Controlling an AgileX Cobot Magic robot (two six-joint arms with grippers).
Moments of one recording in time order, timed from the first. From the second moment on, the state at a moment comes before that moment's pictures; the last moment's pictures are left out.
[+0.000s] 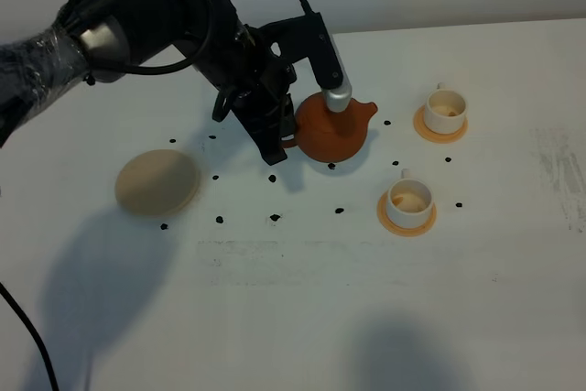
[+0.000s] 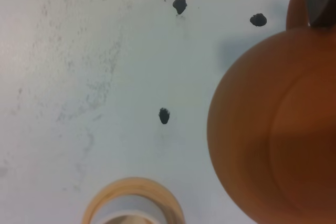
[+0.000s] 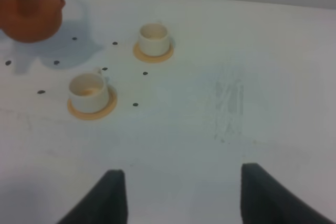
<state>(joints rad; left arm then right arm) -0.50 2.07 -1.71 -0.20 0.86 0.99 0.04 -0.01 -0.52 0.07 1.12 -0.04</state>
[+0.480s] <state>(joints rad) -0.52 2.07 -1.71 -0.20 0.86 1.10 0.04 -0.01 -0.52 0.07 1.12 -0.04</state>
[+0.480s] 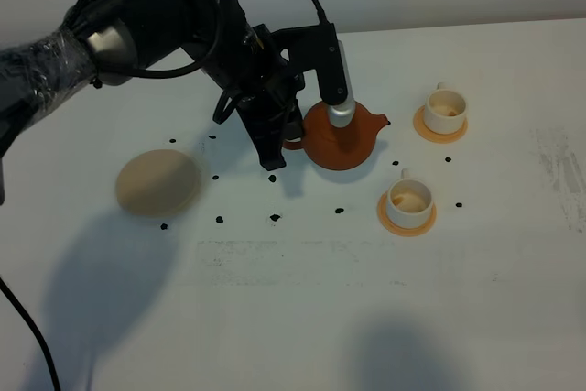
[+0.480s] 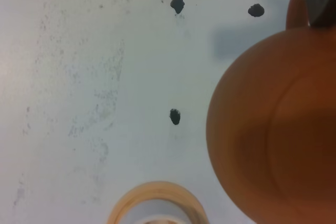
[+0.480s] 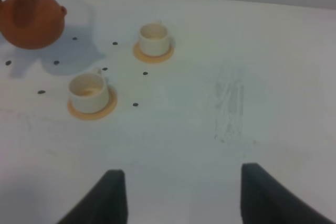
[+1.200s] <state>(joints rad) -0.59 2.09 -1.72 -0.16 0.78 1.19 0.04 -0.01 -0.52 0.07 1.12 -0.04</state>
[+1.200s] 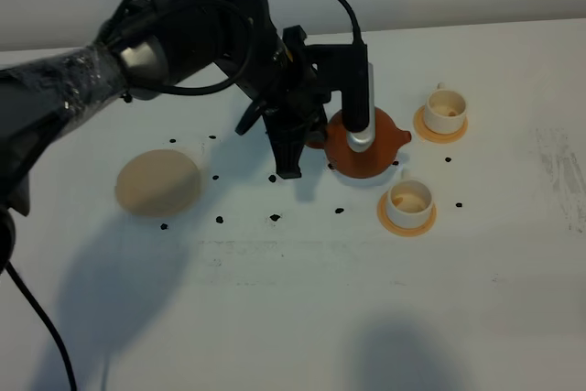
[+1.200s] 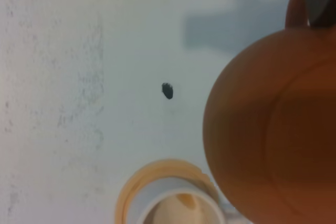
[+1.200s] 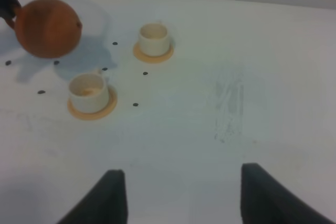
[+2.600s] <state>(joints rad) -0.62 2.10 -1.72 0.00 0.82 1.30 0.04 -0.01 -0.52 0.07 1.12 -0.04</state>
